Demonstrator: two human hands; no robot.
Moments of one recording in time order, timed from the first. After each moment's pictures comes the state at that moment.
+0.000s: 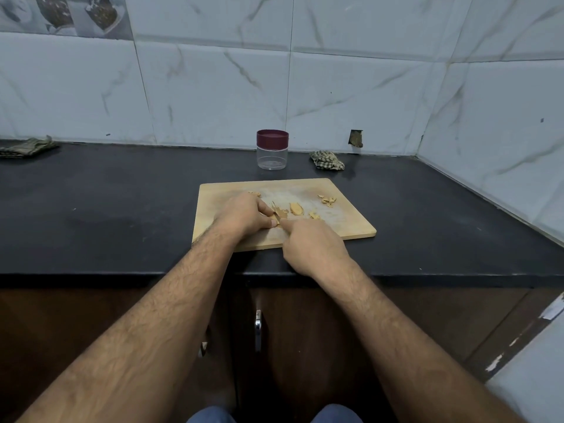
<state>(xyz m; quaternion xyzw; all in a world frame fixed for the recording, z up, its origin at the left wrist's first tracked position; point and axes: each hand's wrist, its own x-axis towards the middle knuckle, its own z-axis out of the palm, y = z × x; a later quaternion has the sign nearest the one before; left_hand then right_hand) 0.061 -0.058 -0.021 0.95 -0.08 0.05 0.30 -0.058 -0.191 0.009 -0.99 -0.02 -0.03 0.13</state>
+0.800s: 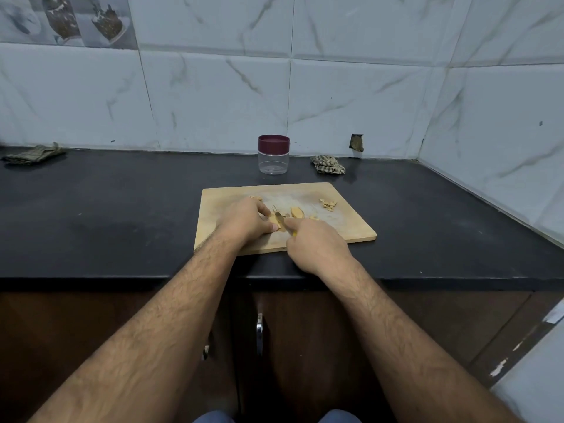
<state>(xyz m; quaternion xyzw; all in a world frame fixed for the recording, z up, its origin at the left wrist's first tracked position) 0.052 -0.061 -0.020 0.96 -0.06 0.06 0.28 -0.053 -0.198 0.010 -0.98 0.00 -0.03 0.19</state>
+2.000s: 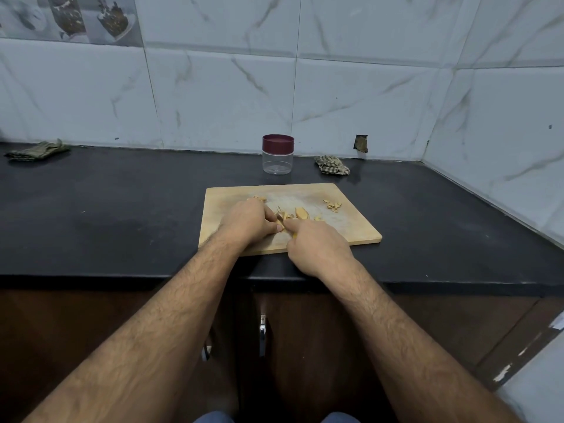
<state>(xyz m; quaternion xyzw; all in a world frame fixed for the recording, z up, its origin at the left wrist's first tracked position) 0.048 -0.059 -0.015 0.97 -0.11 0.05 0.23 -0.047 -0.194 0.006 -0.99 -0.03 -0.04 0.15</state>
